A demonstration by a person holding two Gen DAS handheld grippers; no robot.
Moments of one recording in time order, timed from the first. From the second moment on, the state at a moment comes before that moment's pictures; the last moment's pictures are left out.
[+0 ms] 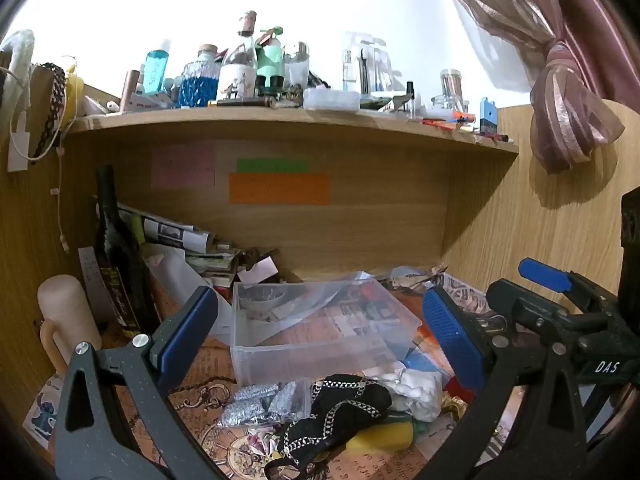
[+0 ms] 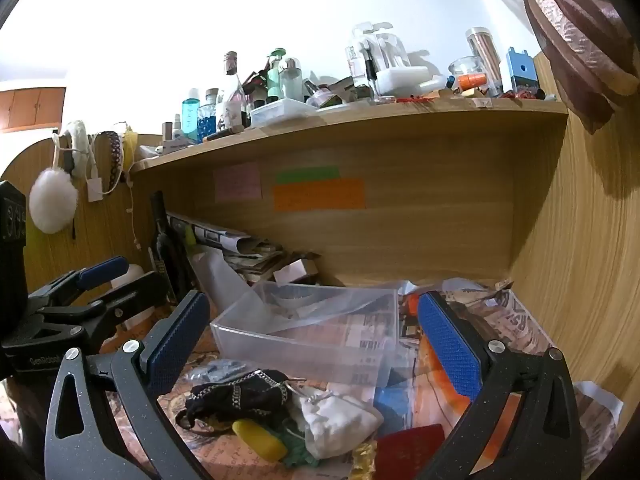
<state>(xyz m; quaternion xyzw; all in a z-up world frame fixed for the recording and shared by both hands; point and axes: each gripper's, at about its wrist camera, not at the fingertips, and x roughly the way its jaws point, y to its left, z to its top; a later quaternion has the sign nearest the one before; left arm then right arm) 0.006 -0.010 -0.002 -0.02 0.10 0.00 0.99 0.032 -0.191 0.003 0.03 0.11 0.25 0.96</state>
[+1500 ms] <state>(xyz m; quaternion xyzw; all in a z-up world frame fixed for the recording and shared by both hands) 0.124 0.073 -0.150 -0.13 0.41 -0.02 0.90 0.110 -0.172 -0.112 -0.01 0.36 0.29 0.89</state>
